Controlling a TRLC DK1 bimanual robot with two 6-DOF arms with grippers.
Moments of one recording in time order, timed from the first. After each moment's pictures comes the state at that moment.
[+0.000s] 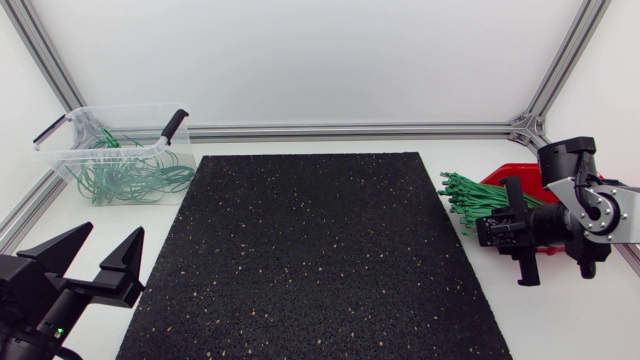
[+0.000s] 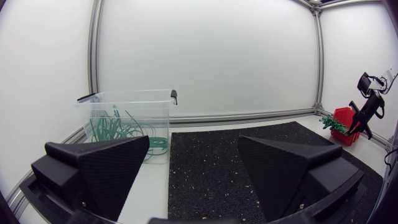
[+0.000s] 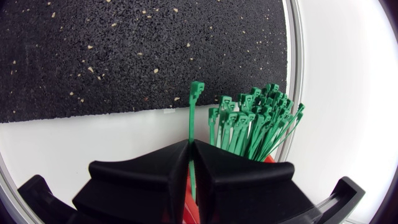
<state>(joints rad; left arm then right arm) -0.10 0.08 0.02 -0.01 0.01 0.00 -0.09 1.37 0.62 -0.26 0.00 -1.67</state>
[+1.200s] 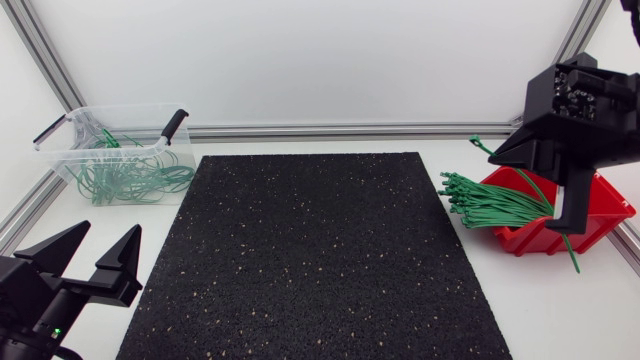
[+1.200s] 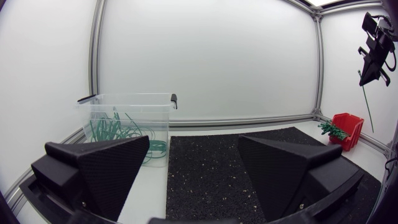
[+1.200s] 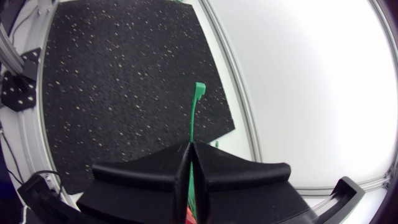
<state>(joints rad) -0.10 0.06 0.02 -0.01 0.01 -0.03 0.30 1.08 1.21 -1.01 -0.03 -1.03</state>
